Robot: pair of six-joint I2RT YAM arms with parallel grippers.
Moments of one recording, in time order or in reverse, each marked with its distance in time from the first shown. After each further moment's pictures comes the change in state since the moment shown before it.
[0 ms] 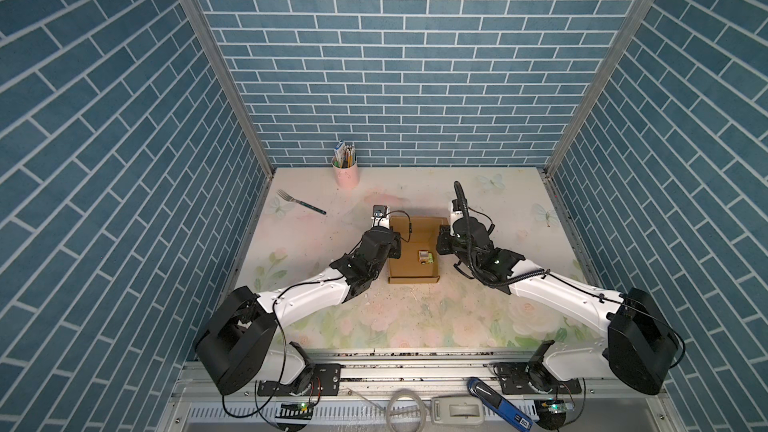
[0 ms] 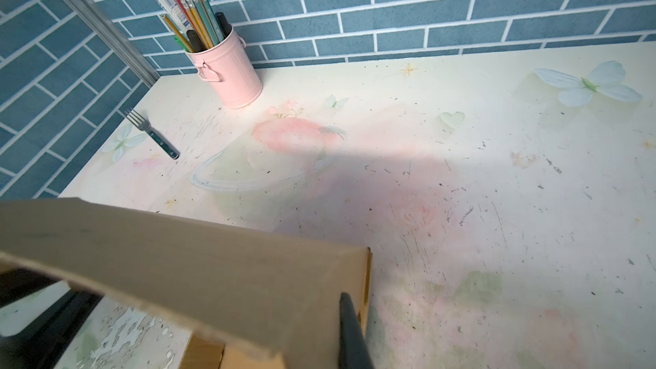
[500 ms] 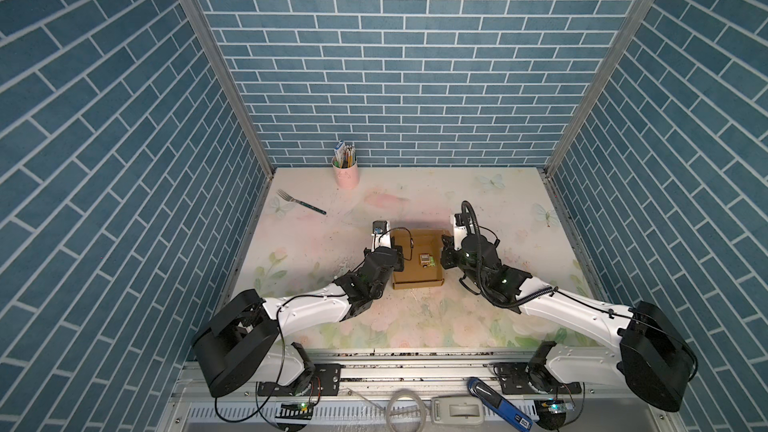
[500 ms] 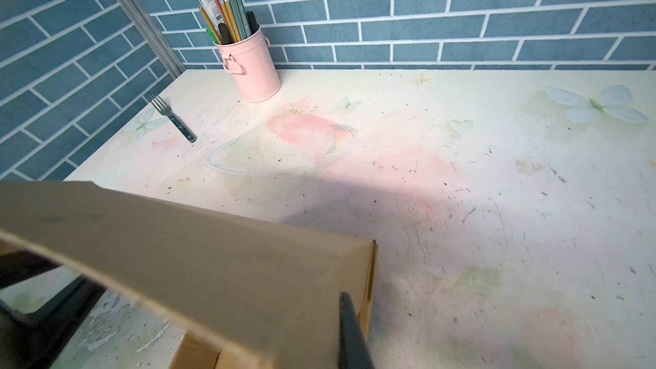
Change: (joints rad) left arm -0.123 -0.014 -0.142 0.182 -0.159 -0.056; right arm 0.043 -0.106 -0.190 0.166 0.002 -0.084
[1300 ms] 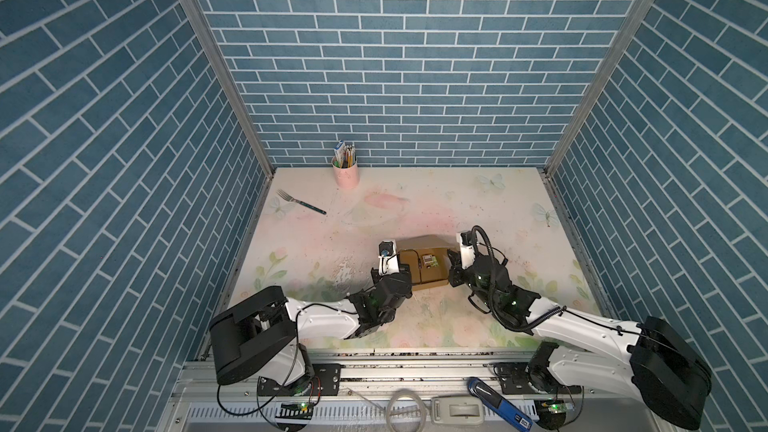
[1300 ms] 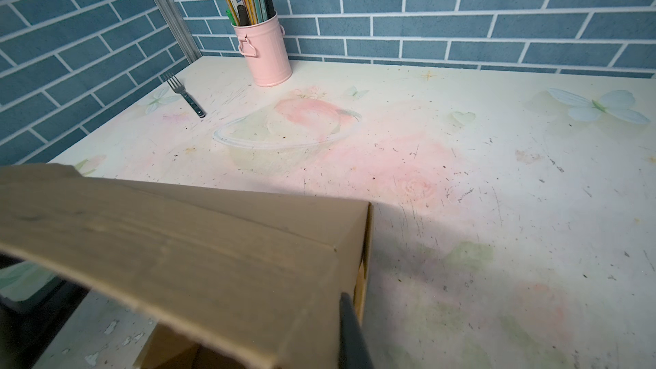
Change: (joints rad) left arm -0.198 0.076 -0.085 0.139 -0.244 -0.095; right arm 0.023 -0.123 -0.227 0.153 -0.009 -0.064
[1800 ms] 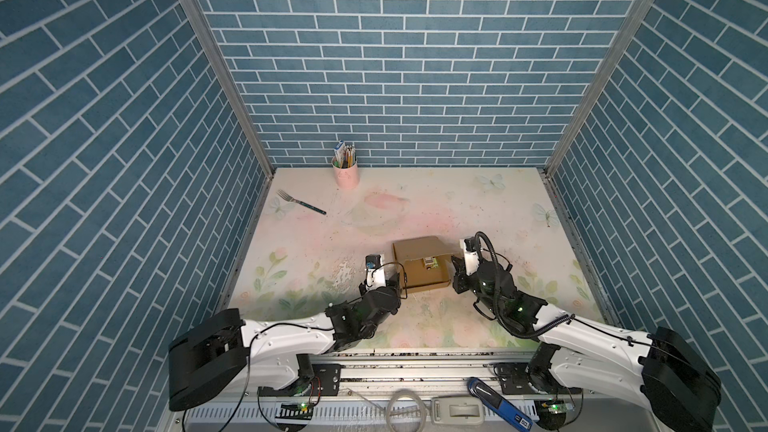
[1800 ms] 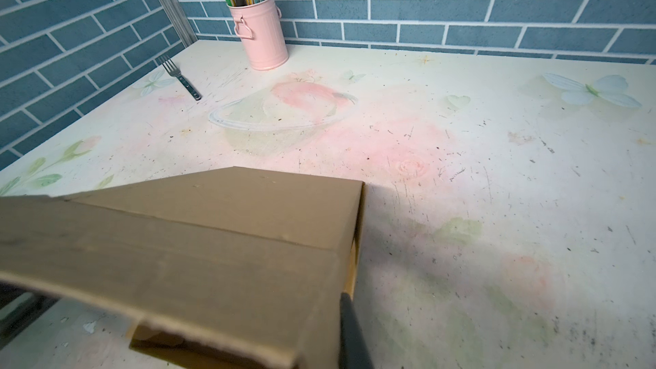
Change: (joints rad) left arm -0.043 -0.294 -0.129 -0.302 0.141 -0.187; right arm 0.004 -0.072 -0.045 -0.061 0.001 0.000
